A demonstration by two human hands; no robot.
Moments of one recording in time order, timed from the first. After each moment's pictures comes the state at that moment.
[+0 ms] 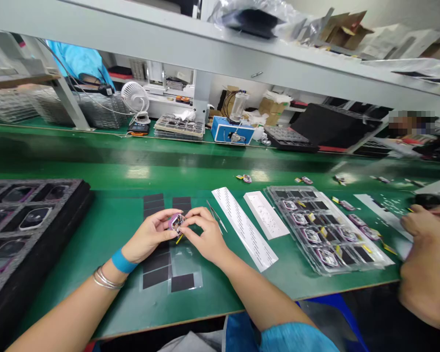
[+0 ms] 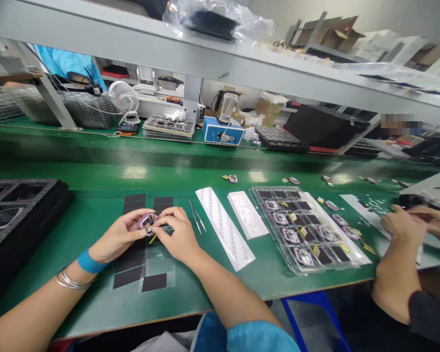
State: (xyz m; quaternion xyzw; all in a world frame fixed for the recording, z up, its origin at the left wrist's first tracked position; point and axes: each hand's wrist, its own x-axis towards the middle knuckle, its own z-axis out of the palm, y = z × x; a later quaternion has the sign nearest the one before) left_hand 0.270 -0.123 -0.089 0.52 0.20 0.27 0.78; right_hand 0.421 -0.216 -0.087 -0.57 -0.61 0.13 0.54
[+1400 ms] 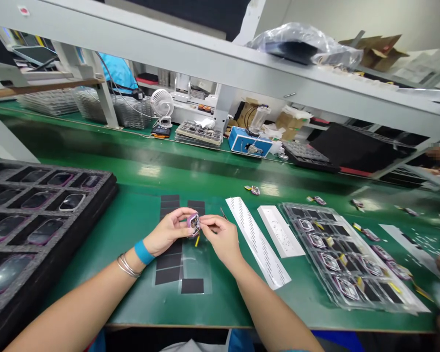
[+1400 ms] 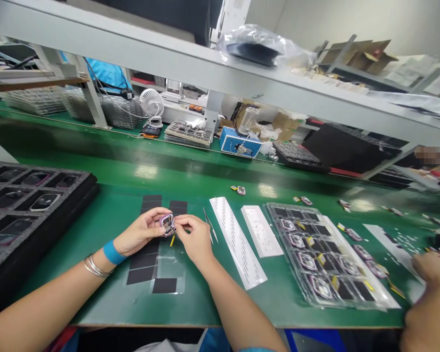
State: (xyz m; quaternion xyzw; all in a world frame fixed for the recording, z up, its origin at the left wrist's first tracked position) left_hand 0.275 -0.119 -0.099 0.47 0.16 0.29 0.82; right_hand 0.418 -0.204 -0.094 -0.59 -0.54 0.20 0.58
